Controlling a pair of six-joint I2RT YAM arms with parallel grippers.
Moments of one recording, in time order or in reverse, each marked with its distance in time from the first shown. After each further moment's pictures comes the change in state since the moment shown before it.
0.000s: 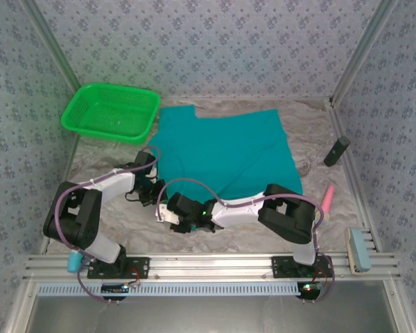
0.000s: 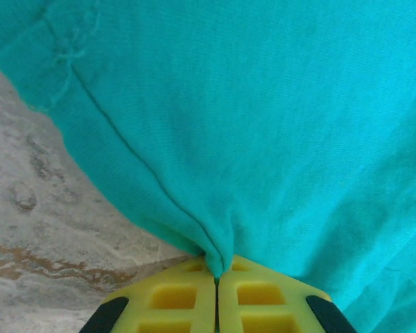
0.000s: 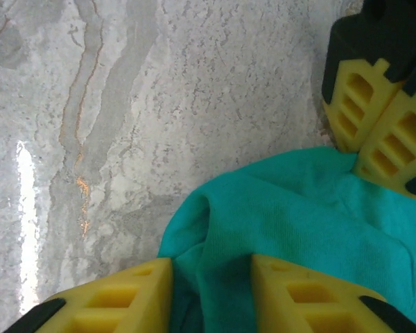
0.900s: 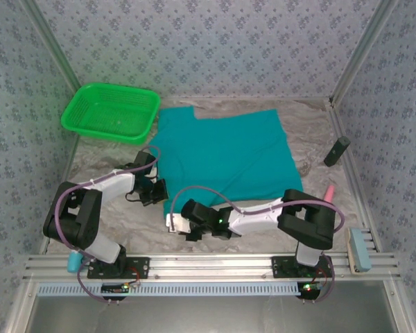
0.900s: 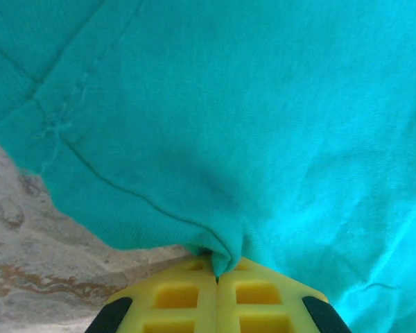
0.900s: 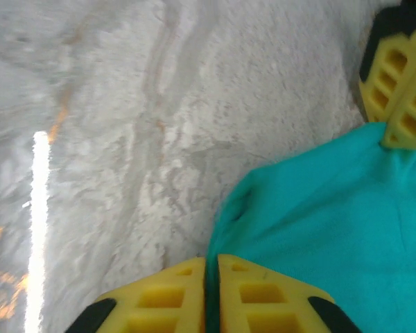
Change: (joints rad) left arm 0.008 0.005 -0.011 0.035 0.007 0.000; right arm 0.020 -0.181 -0.233 0.127 -0.108 -0.084
